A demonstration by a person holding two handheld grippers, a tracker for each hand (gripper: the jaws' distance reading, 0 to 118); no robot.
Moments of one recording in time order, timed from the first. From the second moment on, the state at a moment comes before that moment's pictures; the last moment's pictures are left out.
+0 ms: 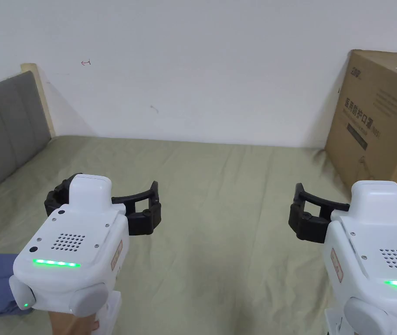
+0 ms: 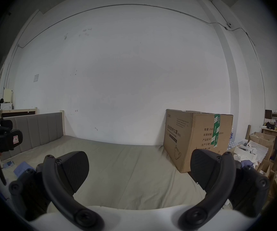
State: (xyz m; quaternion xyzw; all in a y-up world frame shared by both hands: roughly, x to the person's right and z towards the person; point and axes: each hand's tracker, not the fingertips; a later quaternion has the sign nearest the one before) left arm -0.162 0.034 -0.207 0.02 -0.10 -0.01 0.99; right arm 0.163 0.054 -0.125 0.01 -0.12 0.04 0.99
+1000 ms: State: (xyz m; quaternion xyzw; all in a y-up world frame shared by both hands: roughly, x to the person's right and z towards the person) left arm -0.169 0.040 -0.204 0.02 -0.10 0.00 0.99; right arm 0.171 0.084 -0.145 -0.25 -0.17 -0.18 0.94
